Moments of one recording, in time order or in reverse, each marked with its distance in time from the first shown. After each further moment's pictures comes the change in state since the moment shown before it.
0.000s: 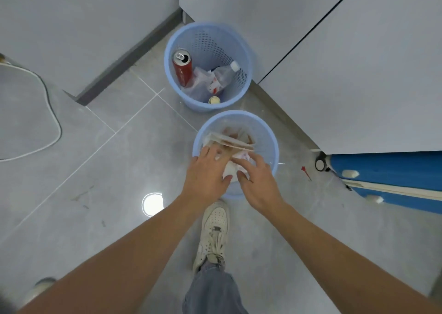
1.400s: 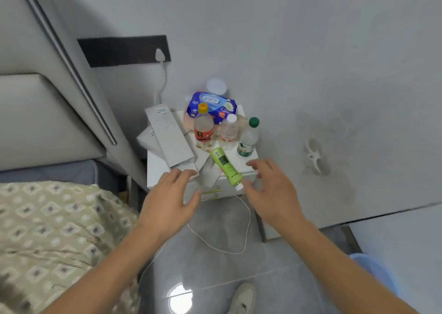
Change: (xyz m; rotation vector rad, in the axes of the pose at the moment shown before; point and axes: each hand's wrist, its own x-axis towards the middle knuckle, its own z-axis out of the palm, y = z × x) left_hand -0.365 -0.312 -0.652 0.020 0.714 -0.631; right_hand -0.080 -0.818 -0.043 -0.160 0.057 -0.840
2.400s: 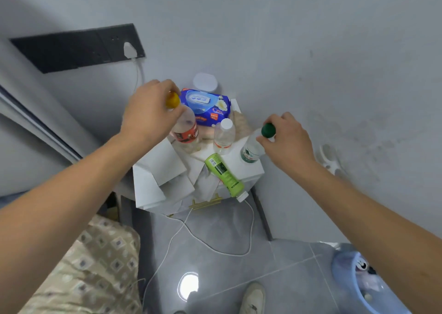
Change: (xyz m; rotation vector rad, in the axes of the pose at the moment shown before) left_hand 0.232 -0.013 -0.052 0.038 0.164 0.071; right_hand 0.158 0.045 -0.009 -0.204 0.136 0.078
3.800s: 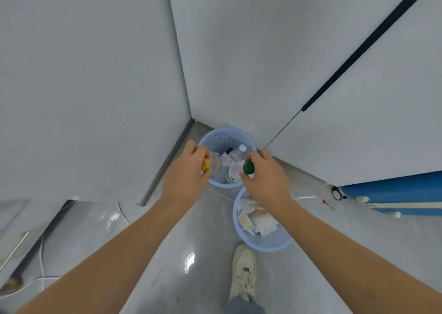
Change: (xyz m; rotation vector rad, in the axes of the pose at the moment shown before) left_hand -0.382 0.478 0.419 -0.172 -0.668 0.686; right_hand -0.482 0.494 0.001 0.073 0.109 0.804
